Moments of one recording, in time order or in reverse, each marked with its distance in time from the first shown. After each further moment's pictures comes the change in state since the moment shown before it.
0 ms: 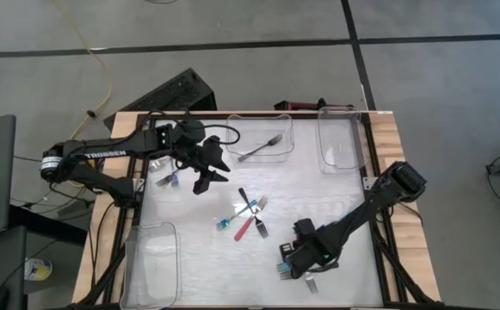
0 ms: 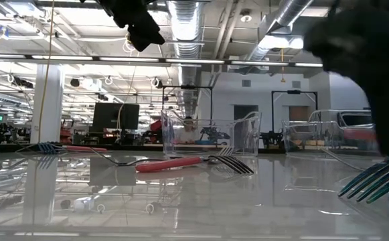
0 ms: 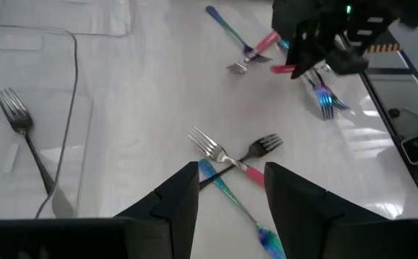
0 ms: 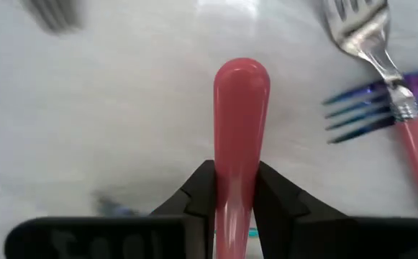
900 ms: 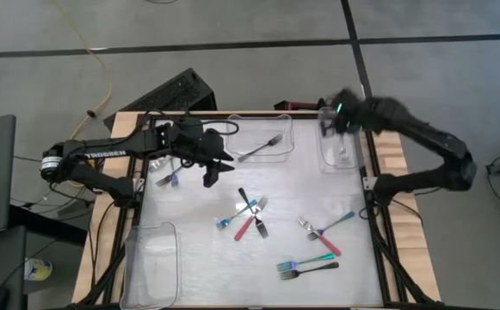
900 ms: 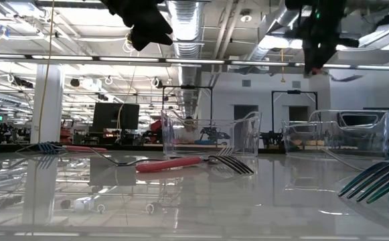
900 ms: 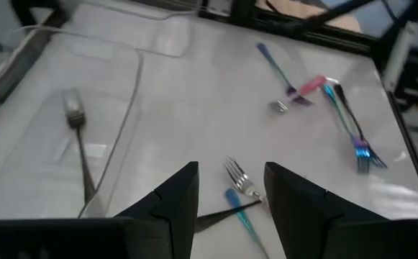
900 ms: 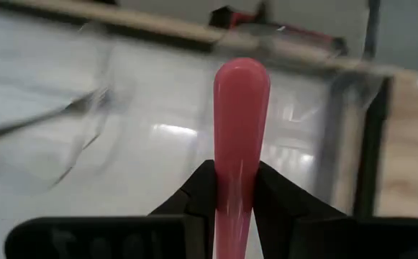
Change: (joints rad) left arm 0.000 0.000 0.000 0.098 -0.170 -0.191; right arm -1.251 -0.650 0.025 -0.366 0.177 -1.291
